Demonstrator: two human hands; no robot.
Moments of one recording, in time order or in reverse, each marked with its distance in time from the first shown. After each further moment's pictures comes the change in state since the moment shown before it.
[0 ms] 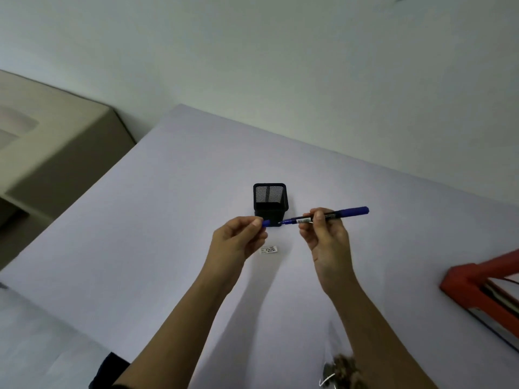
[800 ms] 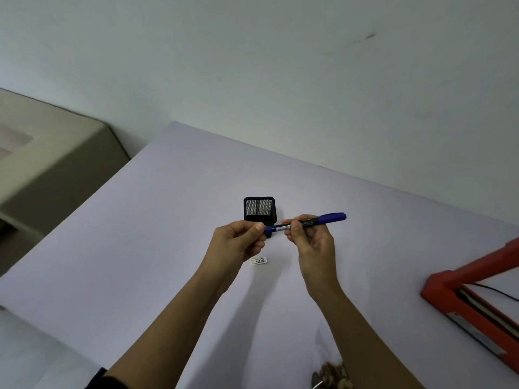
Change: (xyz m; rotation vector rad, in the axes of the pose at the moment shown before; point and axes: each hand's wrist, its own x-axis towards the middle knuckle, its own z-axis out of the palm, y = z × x) left_hand -0.005 0.023 0.021 0.147 -0.111 0.046; right_hand -0.007 -0.014 0.006 -0.247 -0.018 -0.196
